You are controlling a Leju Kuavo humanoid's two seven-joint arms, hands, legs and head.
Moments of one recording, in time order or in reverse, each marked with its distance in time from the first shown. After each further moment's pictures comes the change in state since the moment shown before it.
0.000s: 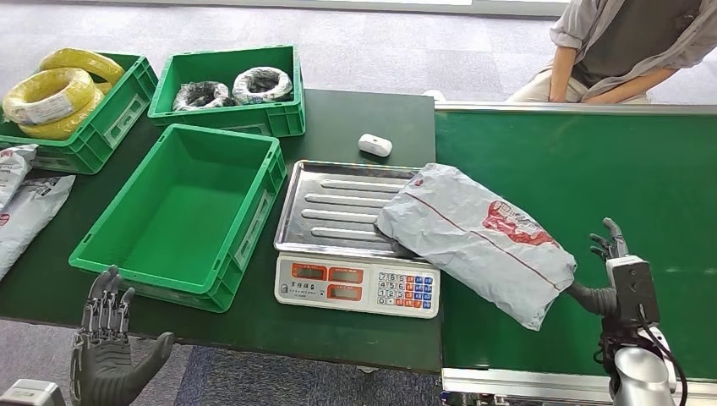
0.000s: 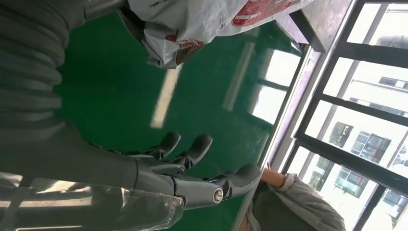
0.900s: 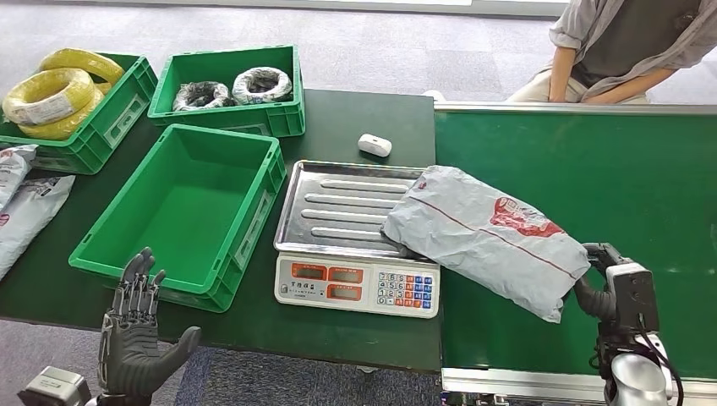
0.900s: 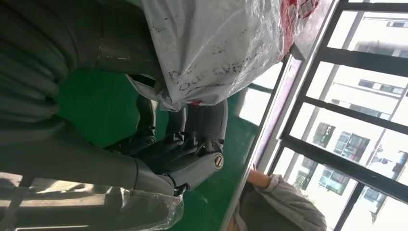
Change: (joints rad) left arm -0.059 0.061 -0.137 0.009 -0.015 -0.005 -0.014; right arm 0.032 0.034 0.002 -0.075 -0.003 0.008 -0.013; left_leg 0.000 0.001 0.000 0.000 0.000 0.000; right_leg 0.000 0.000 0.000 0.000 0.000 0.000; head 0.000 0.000
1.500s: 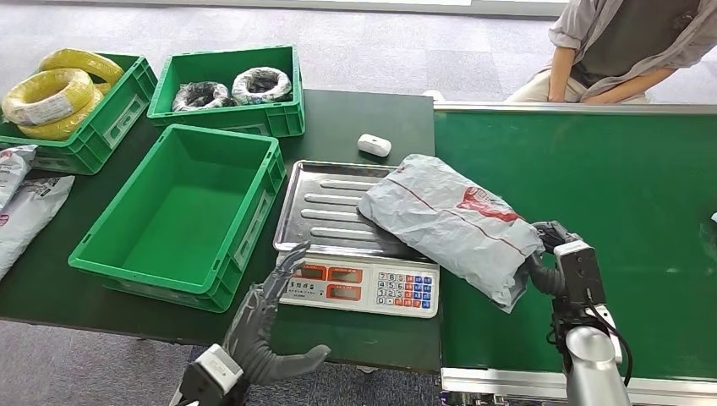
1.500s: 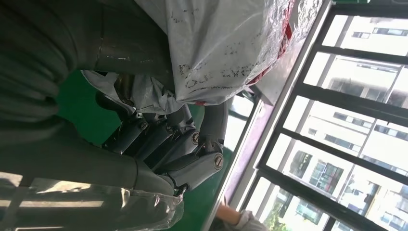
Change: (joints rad) left arm -0.236 0.032 -0.433 0.152 -0.255 0.005 0.104; right arm -0.101 0.094 0.111 0.044 0.076 0.014 -0.013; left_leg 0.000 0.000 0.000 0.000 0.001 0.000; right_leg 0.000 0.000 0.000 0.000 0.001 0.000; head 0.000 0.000
